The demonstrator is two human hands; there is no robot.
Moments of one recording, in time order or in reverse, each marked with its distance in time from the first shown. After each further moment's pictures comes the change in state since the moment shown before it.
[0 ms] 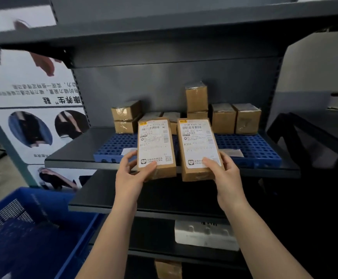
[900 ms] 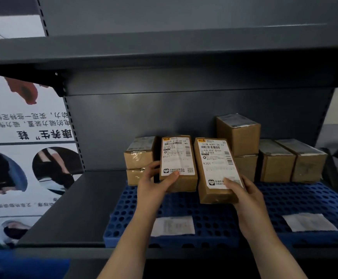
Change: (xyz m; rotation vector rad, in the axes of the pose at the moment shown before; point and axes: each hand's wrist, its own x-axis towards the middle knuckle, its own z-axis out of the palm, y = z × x) left_hand 0.245 -0.004 -0.021 0.023 -0.145 0.090; right_hand 0.154 0.027 0.139 0.073 0.151 0.027
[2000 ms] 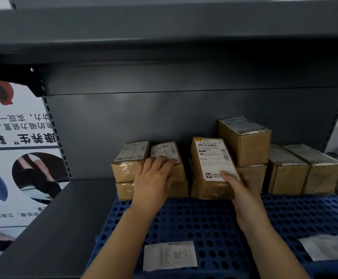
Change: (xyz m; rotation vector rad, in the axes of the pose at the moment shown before) left_hand 0.088 -0.033 0.008 1.213 0.042 0.846; right_hand 0.073 0.009 0.022 -0.055 0.042 0.010
